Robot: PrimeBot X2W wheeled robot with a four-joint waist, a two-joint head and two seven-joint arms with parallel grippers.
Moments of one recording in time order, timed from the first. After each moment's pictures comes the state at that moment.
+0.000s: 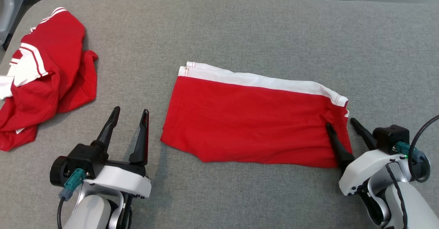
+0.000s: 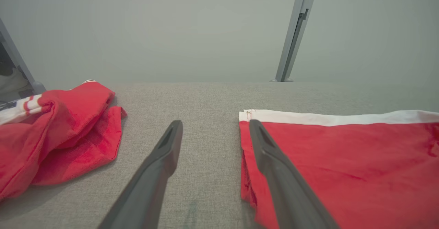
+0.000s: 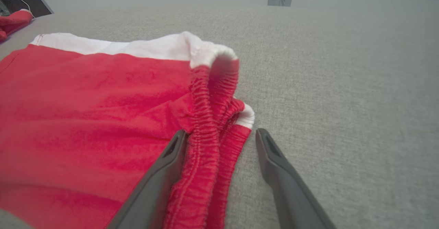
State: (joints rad) left arm -0.21 0.23 -0.31 0.19 -0.40 0.09 -0.26; right arm -0.30 -0.16 0.15 0.41 0.25 0.13 -0.02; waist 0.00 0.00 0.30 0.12
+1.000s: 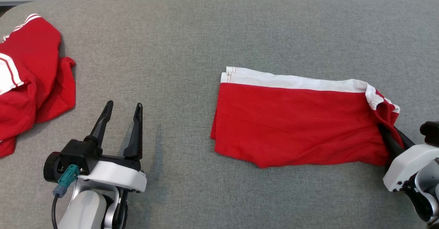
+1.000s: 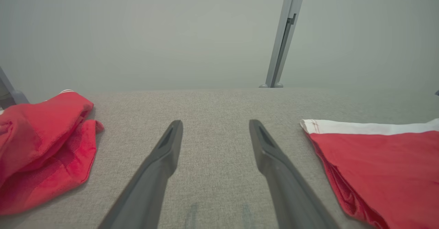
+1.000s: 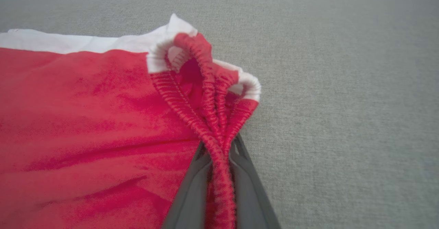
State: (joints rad) left arm -0.23 0.23 -0.29 0.19 -0.39 0.09 -0.26; right arm -0.29 -0.35 0.13 0.42 0.44 0.13 0.06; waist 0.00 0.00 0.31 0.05
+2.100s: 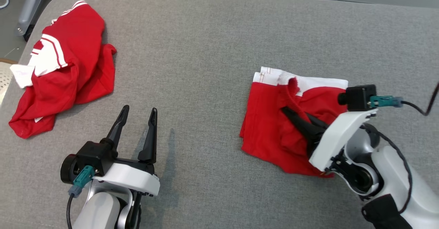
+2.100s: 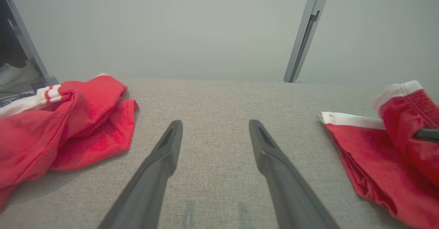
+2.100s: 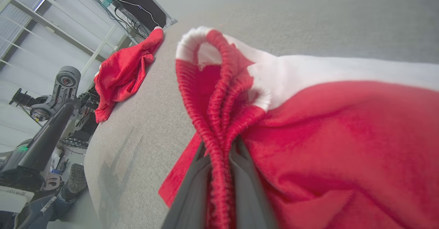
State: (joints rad) left arm -0.24 0.19 -0.32 0.23 -0.40 0.08 -0.26; right arm -0.46 -0.23 0.41 0.25 0.84 0.13 0.33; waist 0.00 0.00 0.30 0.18
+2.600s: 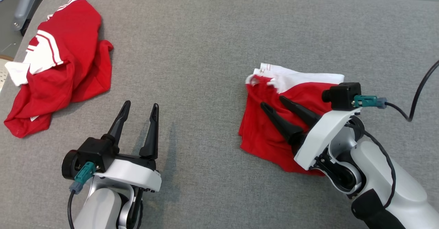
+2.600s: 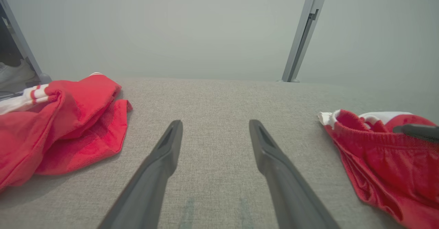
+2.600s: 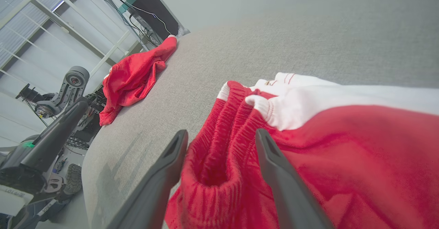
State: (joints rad) left arm -0.25 0.16 -0.30 0.23 -0.38 0.07 -0.26; right arm -0.57 -0.24 0.60 0.35 0.88 0.13 0.15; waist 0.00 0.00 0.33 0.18
